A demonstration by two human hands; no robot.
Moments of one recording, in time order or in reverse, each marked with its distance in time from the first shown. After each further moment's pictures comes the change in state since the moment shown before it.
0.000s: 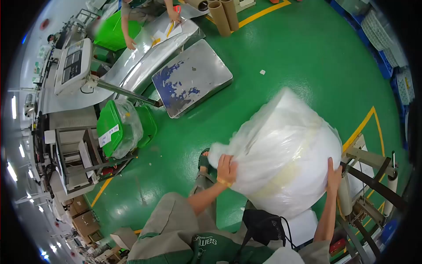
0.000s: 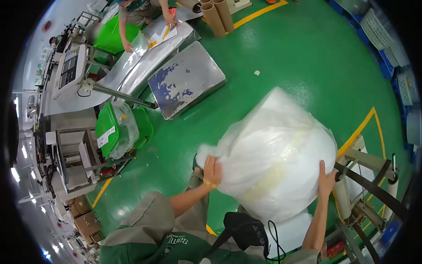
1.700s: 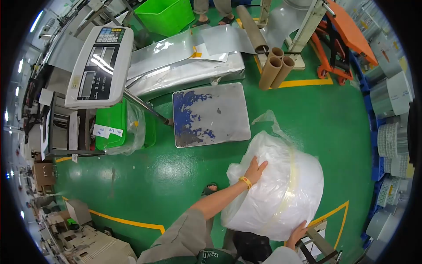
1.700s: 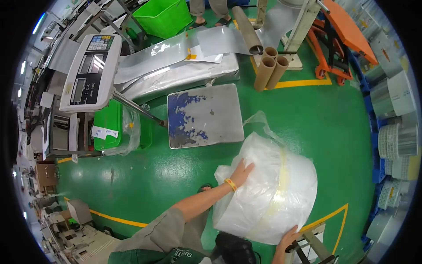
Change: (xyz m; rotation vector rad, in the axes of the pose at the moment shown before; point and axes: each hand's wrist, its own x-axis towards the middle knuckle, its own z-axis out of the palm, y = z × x) left_hand 0.322 -0.001 0.040 -0.560 -0.155 -0.513; right_hand 0.062 -0.118 0.094 0.088 0.105 -0.070
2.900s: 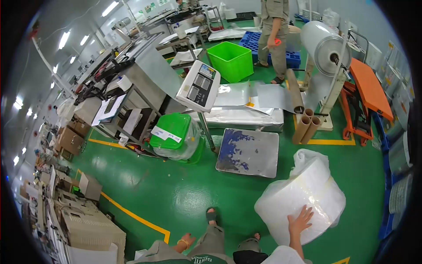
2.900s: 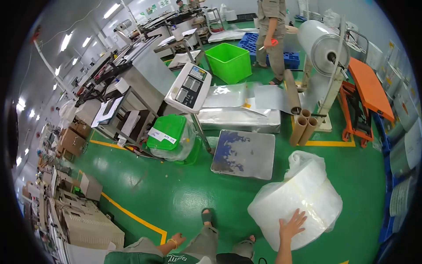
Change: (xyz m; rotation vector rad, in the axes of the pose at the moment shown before) left_hand -0.453 -0.137 -0.122 0.374 0.465 -0.861; right_hand -0.038 -0.171 0.014 -0.690 -0.335 -0.838
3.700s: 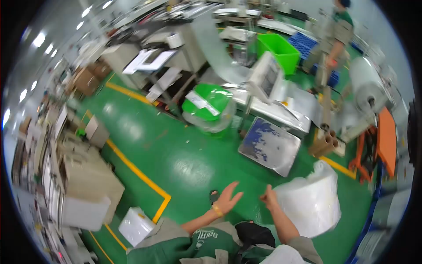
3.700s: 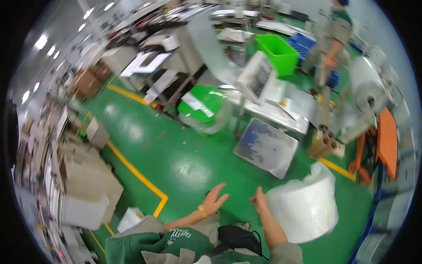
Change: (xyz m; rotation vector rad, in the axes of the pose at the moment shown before) left_hand -0.130 0.168 -0.141 -0.674 0.400 0.867; right_hand -0.062 -0.210 0.027 0.957 -0.924 0.011
